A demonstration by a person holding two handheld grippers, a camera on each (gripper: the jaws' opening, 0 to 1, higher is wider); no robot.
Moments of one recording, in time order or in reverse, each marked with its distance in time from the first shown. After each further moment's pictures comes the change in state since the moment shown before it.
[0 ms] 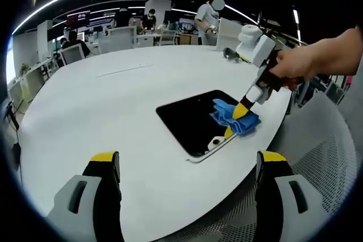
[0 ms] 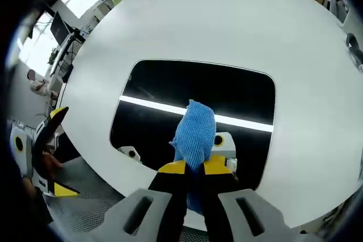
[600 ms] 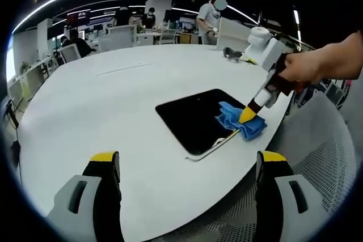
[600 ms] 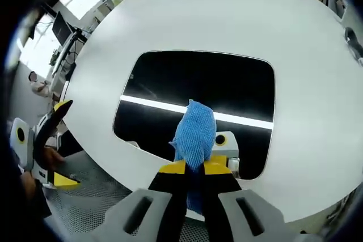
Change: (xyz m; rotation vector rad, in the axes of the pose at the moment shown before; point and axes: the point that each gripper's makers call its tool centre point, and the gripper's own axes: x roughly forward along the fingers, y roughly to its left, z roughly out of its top) left arm -0.002 0.000 -0.003 -0.016 0.009 0.000; right arm -0.005 0.004 -0.017 0.019 0.003 0.018
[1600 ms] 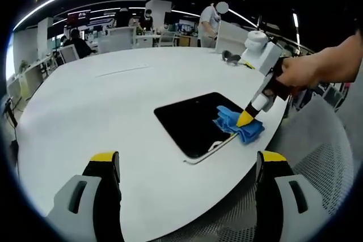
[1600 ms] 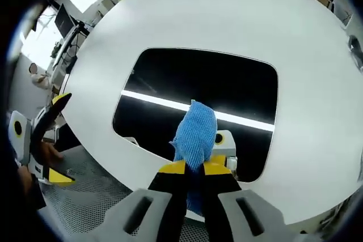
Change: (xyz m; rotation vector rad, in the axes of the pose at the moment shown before) left arm 0.000 -0.003 0.005 -0.005 -0.025 -0.017; right arm 0.001 0.000 0.001 -0.050 0.023 -0.010
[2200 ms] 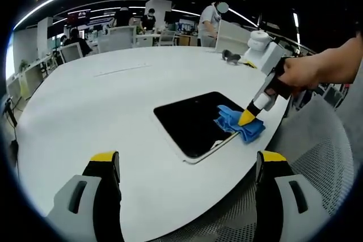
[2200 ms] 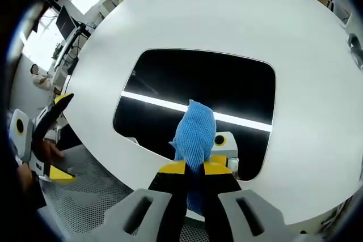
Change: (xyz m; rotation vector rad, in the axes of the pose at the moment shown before) left arm 0.001 -0.001 -0.001 0.000 0.009 0.000; right arm -0.001 -0.007 -0.003 0.001 -0.015 0.015
